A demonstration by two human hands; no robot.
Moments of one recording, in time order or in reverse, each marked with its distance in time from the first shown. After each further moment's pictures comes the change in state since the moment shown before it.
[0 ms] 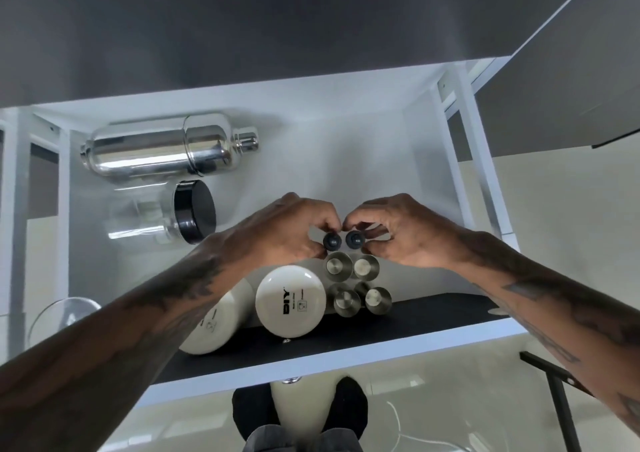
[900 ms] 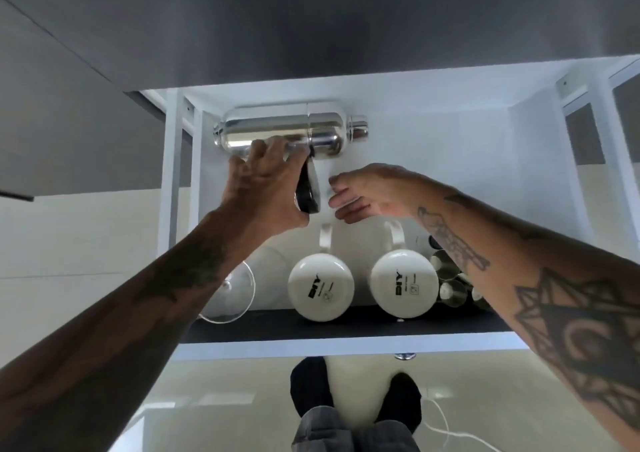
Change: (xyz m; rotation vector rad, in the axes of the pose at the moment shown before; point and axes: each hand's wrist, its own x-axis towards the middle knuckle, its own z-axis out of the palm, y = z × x) left_hand -0.090 -0.089 -0.065 0.618 0.406 -0.260; right_hand 0.144 -0.119 0.057 0.702 -0.226 0.681
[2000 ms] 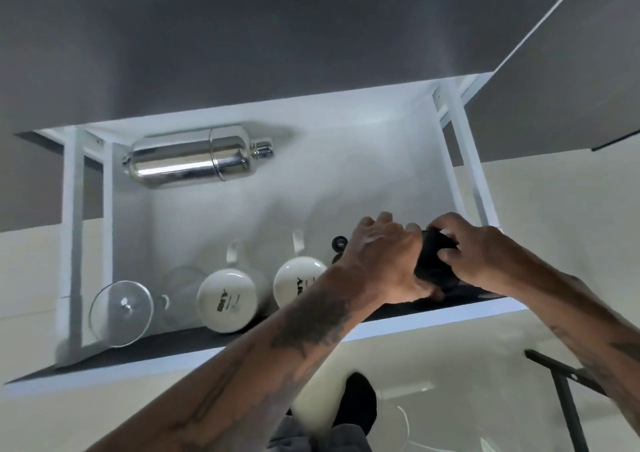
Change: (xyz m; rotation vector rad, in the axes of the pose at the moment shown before) left_hand -0.003 0.241 -0.020 -0.344 -0.199 0.420; right_hand -0.166 0.145 -0.129 -0.653 0.494 0.125
